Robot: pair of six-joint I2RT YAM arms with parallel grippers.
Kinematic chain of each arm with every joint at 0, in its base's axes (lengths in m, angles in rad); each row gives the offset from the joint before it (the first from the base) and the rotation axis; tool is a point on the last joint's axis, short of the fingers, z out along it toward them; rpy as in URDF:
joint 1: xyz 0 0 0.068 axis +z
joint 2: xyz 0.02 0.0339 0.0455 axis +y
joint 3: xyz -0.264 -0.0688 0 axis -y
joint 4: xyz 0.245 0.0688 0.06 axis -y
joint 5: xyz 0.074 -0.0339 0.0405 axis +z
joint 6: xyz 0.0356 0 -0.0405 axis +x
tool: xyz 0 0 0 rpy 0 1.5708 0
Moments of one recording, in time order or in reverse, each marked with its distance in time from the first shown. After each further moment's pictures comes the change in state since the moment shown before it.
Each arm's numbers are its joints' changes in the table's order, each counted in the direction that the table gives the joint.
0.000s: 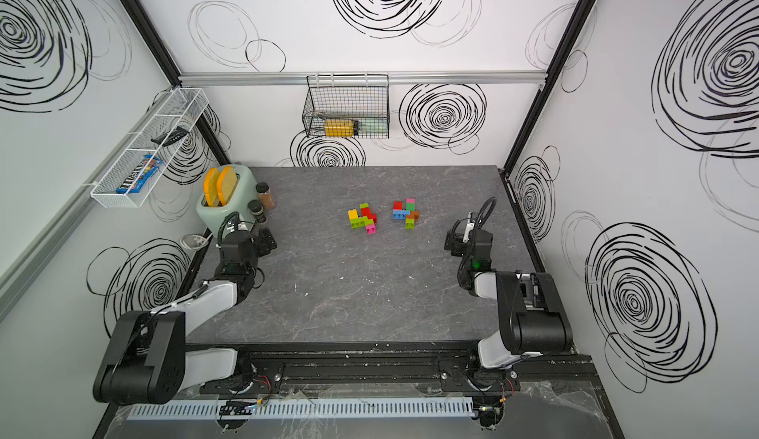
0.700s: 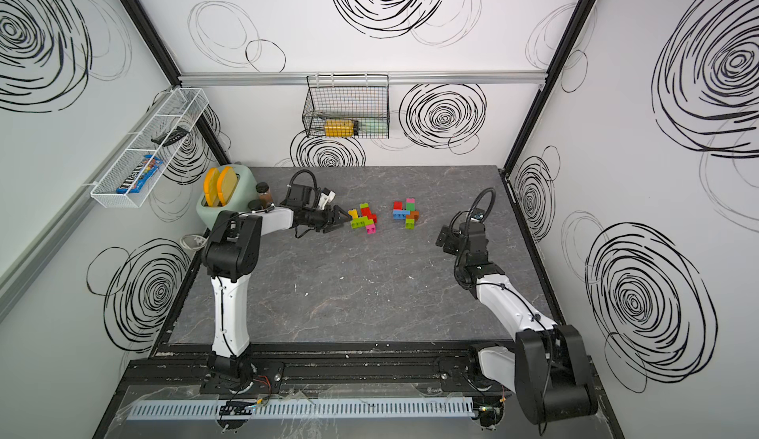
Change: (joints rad) left arm -0.206 0.797 0.935 -0.543 -1.114 -0.249; right arm 0.114 -0.252 0.169 -0.566 -0.211 0.312
